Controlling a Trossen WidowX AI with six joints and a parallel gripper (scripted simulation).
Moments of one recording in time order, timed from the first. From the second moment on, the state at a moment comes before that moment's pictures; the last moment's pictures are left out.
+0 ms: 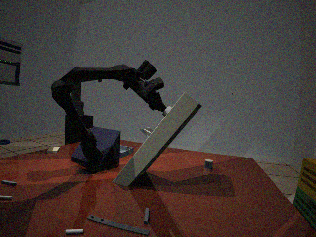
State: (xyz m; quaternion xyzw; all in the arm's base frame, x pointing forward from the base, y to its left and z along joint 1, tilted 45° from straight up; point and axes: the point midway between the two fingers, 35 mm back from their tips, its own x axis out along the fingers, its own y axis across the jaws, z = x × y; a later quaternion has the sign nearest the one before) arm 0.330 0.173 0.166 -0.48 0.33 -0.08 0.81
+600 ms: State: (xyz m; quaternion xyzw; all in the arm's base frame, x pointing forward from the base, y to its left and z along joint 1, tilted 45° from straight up) arm 0.297 0.187 0.179 -0.50 0.33 -0.07 0.80
